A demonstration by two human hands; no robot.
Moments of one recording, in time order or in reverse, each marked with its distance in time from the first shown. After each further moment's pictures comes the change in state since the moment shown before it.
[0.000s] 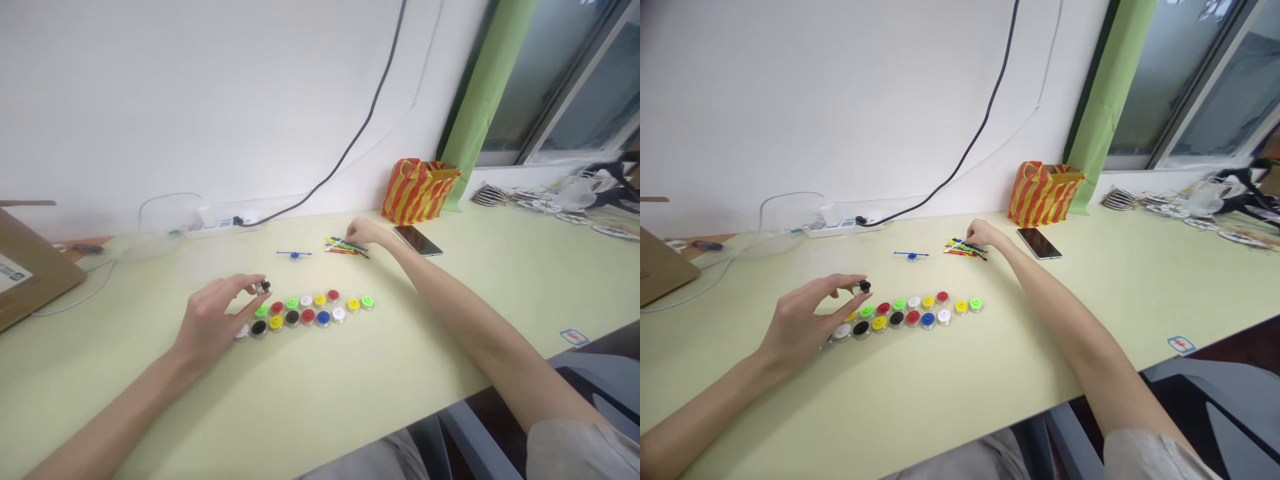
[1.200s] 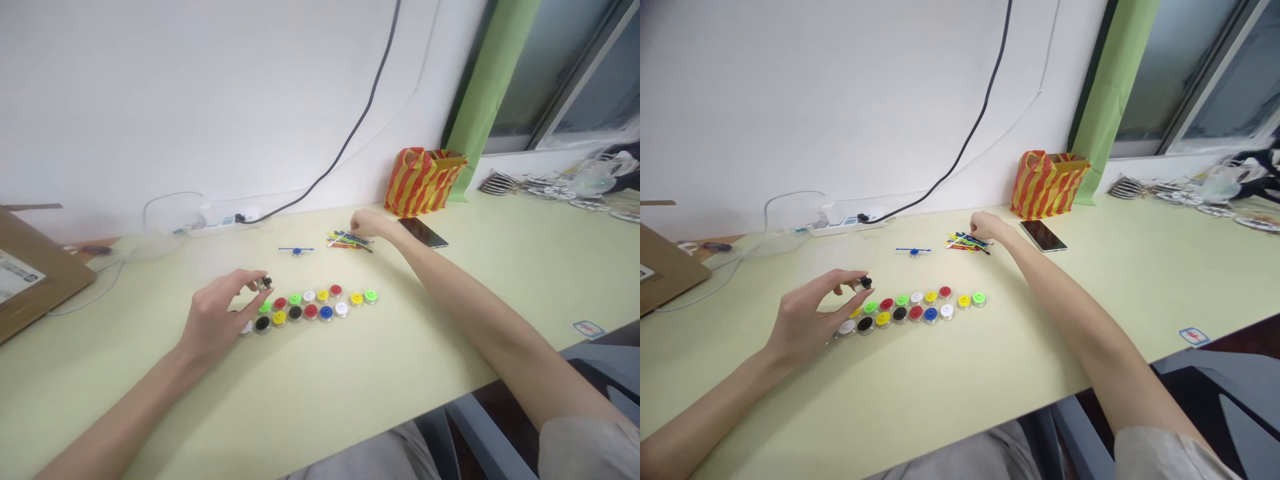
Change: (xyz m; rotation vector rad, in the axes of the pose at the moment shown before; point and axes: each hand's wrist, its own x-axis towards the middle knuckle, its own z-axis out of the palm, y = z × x) left_hand 0.002 0.004 -0.001 -0.027 -0.023 -0.005; right_hand -0.015 -0.014 -0.012 -0.226 -0.017 0.030
